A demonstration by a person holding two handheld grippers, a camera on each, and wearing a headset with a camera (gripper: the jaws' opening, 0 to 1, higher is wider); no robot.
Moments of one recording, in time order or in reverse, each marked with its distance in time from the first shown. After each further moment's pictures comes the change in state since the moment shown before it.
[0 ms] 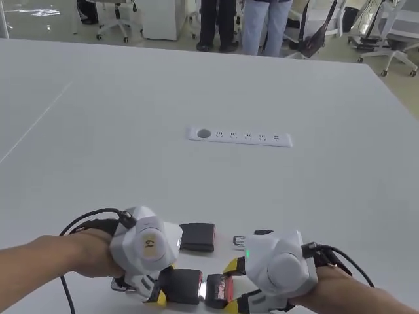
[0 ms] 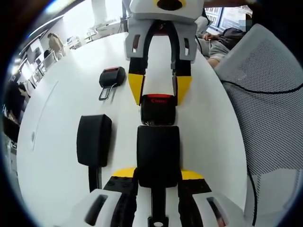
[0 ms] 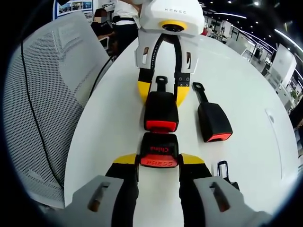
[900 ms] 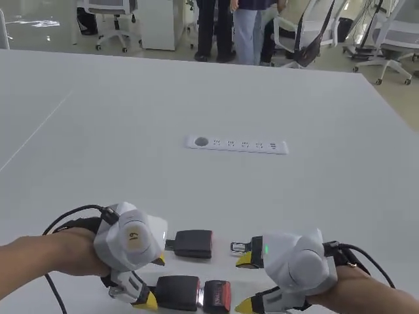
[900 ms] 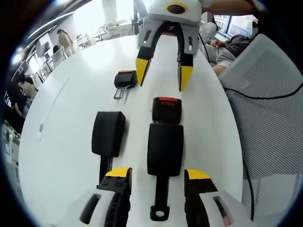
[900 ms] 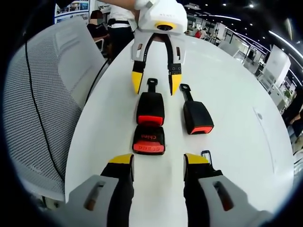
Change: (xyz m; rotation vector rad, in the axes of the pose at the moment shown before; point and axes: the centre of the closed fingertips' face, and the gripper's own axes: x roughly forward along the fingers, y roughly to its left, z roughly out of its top) left arm -0.030 0.009 0.001 -0.059 -0.032 0.045; right arm -0.039 -0.017 -0.004 0.021 -0.023 -0.072
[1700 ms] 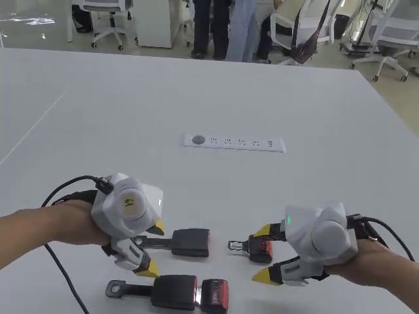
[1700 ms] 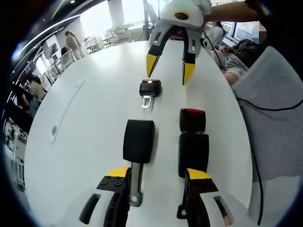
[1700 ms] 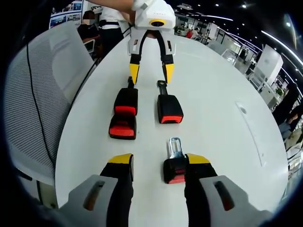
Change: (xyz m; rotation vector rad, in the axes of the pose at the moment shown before) left arm -0.013 0.049 0.014 -0.016 -0.036 0.065; right arm -0.025 -0.047 -0.020 0.021 0.008 -0.078
